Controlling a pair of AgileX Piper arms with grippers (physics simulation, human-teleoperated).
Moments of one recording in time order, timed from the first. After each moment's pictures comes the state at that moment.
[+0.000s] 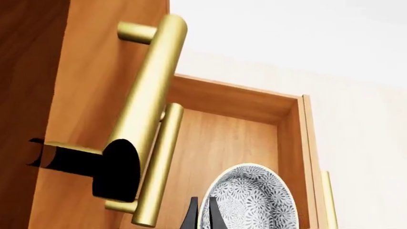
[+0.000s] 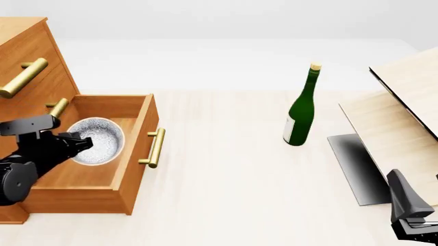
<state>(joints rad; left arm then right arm) 0.11 1.41 -0.44 -0.42 -0.11 0.01 0.02 0.00 -0.01 0.00</state>
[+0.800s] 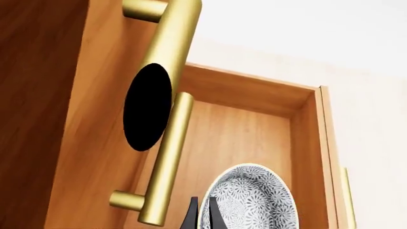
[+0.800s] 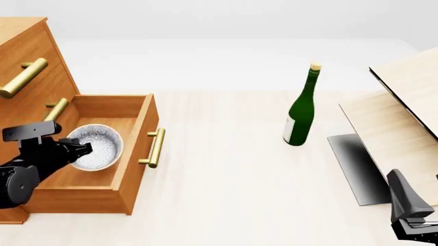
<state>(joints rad) 0.14 1.47 -0.42 -0.46 -0.10 0.01 0.02 0.00 -0.01 0.00</state>
